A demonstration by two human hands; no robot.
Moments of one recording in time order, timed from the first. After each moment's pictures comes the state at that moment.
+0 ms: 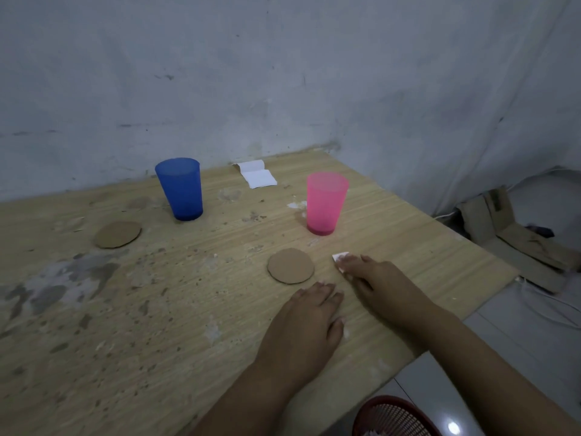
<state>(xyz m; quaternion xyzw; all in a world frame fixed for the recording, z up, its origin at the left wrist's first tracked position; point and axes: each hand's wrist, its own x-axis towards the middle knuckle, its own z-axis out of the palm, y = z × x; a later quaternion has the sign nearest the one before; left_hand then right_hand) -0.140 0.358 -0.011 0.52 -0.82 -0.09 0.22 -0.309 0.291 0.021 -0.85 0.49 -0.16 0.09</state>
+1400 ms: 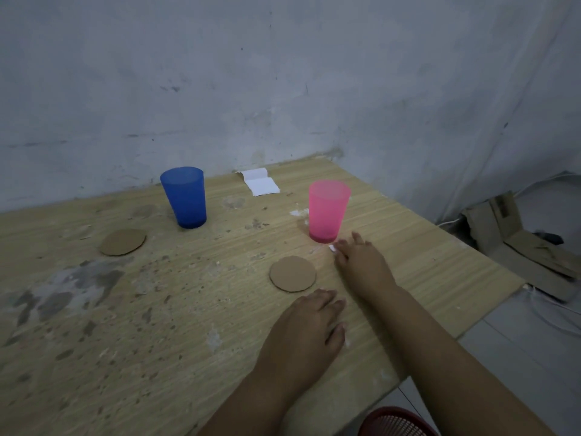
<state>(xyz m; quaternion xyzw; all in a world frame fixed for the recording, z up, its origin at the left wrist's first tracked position) -0.138 0.355 -0.011 0.52 -0.81 -0.09 0.26 -0.274 0.233 0.009 -0.78 0.61 -0.13 0.02</state>
